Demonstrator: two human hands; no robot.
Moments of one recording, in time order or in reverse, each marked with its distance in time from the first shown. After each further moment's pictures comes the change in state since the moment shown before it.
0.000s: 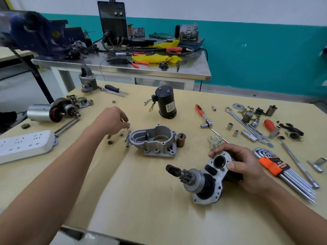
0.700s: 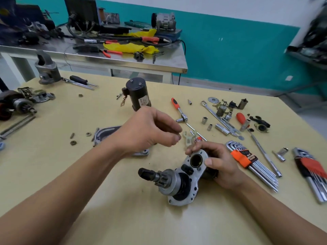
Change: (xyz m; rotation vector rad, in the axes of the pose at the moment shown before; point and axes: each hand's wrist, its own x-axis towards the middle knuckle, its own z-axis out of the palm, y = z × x) left_hand -0.104 0.166 0.004 -0.957 -0.436 0.330; right_hand -0.003 -0.001 -0.006 0.053 -0.004 -0.003
